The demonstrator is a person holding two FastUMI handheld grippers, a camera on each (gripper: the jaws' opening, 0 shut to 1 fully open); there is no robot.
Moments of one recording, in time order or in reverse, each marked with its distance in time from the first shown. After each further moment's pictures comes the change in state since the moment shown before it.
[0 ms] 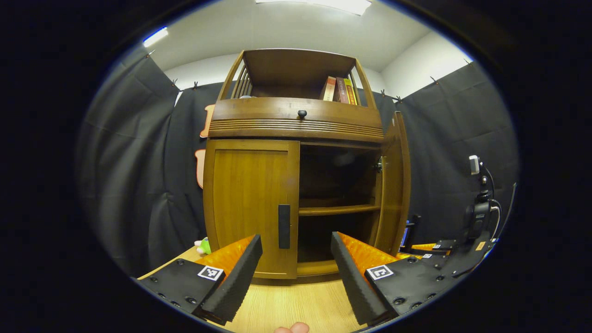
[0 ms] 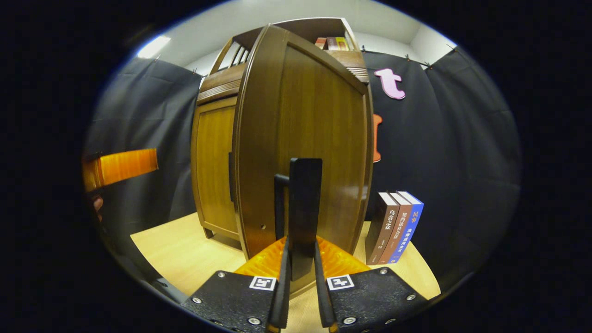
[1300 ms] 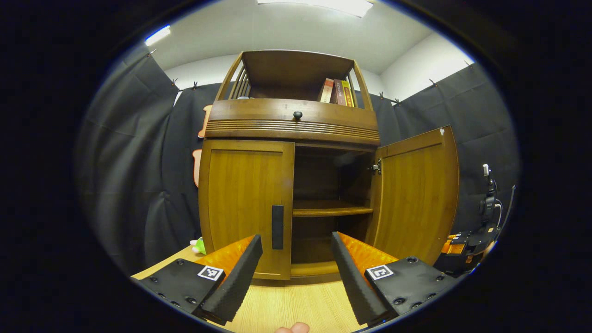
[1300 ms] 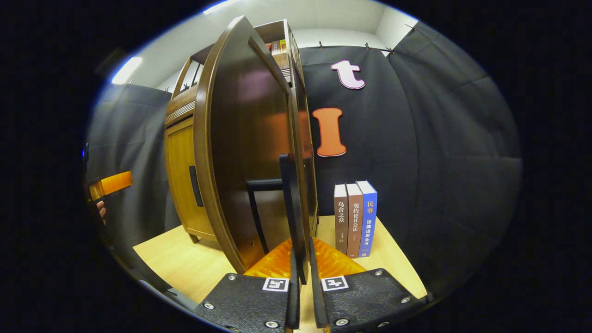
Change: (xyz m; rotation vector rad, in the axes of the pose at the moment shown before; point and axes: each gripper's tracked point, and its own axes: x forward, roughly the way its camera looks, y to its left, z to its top) left arm -0.005 -0.011 -0.001 -0.023 -0.014 -0.013; right arm -0.034 -0.130 -0.006 0.130 -0.020 -0.049
